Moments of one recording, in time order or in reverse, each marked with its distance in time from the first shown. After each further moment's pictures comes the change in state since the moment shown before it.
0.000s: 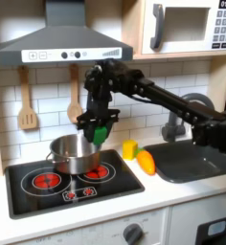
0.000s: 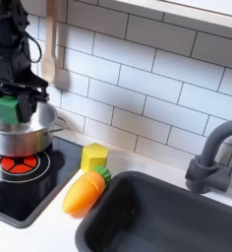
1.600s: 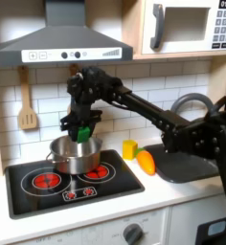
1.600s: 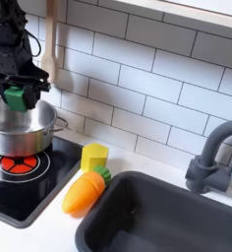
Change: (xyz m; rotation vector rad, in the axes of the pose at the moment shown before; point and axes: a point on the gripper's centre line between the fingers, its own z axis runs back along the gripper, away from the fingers) arm 0.045 0.013 -0.031 -0.034 -0.076 0.021
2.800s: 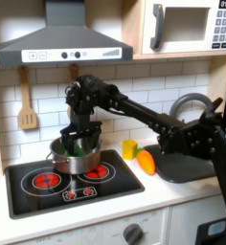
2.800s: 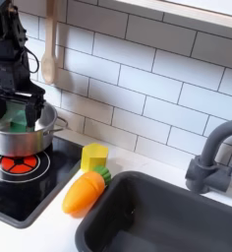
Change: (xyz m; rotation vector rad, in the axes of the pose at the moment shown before) arm -0.019 0.004 -0.020 0.013 0.123 -0.015
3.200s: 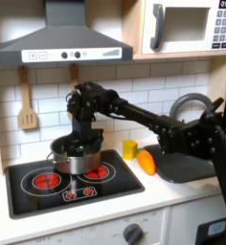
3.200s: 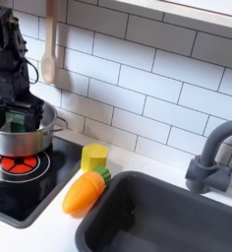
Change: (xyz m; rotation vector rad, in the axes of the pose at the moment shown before) arm -0.011 -0.004 -0.016 -0.010 0.053 -0.018
